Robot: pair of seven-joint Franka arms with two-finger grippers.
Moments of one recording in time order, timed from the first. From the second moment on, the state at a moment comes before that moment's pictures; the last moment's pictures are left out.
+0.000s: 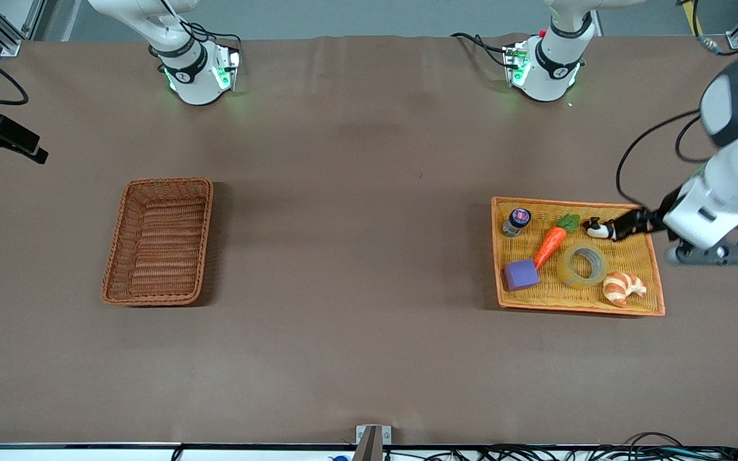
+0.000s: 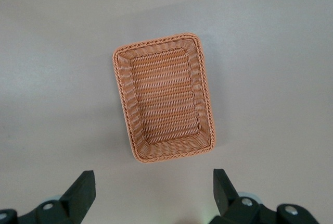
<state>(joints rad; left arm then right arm) 0.03 0.21 -0.10 -1.71 0.06 1.96 -0.08 0.05 -0.04 -0.10 -1.54 0.02 1.47 0.11</state>
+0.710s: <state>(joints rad) 0.11 0.43 -0.10 -1.91 0.11 2.35 -0.07 0.05 -0.04 -0.10 -1.55 0.02 1.47 0.11</state>
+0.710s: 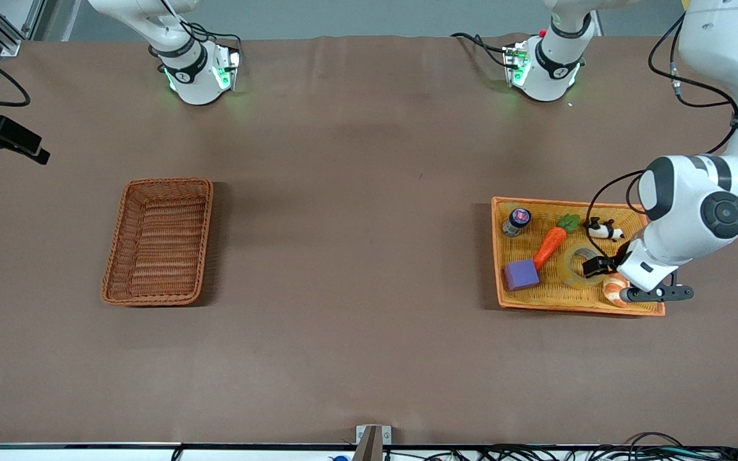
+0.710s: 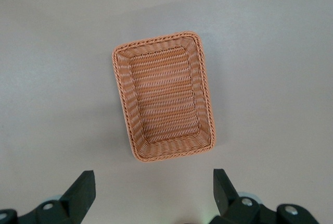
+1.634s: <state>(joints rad) 0.15 0.49 -0.11 -1.96 0.14 2.36 -0.06 0.05 -0.04 -0.10 -1.55 0.02 1.47 0.11</state>
